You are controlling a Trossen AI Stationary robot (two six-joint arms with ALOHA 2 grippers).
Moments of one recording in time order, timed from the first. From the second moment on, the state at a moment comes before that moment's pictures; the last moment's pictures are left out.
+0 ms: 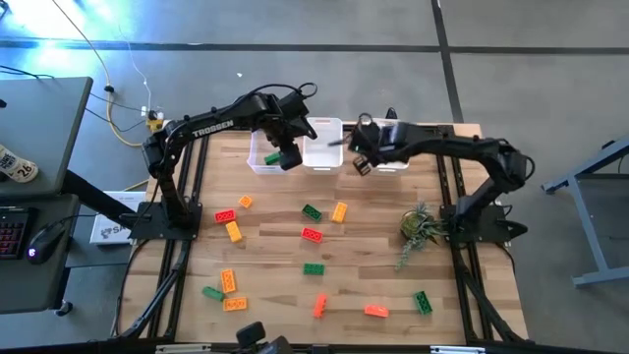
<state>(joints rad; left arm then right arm) 0.61 1.82 1.71 -1.14 0.04 0.15 -0.34 1.61 1.39 -1.13 0.47 0.56</state>
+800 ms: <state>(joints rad) 0.61 1.82 1.71 -1.14 0.04 -0.03 -0.69 1.84 1.39 -1.13 0.19 0.18</state>
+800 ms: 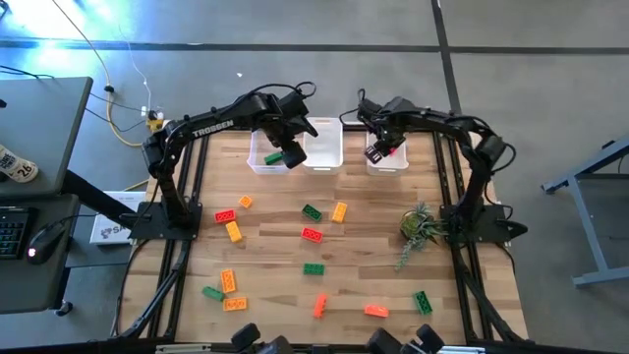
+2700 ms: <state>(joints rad) 0.57 1.58 1.42 -1.31 0.01 -0.28 -0.69 1.73 1.39 -1.11 0.19 0.00</state>
